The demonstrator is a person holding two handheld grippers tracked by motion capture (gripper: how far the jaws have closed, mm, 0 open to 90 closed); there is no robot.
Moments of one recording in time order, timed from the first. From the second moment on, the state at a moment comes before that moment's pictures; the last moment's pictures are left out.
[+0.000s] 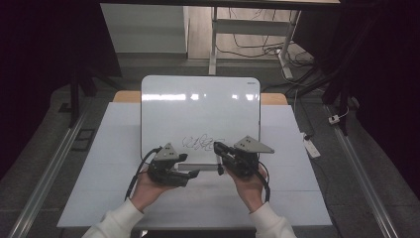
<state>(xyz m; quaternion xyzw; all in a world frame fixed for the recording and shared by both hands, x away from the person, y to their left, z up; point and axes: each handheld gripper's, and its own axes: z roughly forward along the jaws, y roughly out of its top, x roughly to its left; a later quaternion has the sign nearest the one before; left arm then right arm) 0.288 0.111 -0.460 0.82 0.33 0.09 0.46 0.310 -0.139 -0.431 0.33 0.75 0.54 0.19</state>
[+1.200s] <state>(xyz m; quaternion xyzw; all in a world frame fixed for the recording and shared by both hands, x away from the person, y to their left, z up) 0.302 0.102 -0.442 0.83 0.21 0.00 0.52 0.305 -0.148 -0.452 0.19 0.84 0.51 0.01</state>
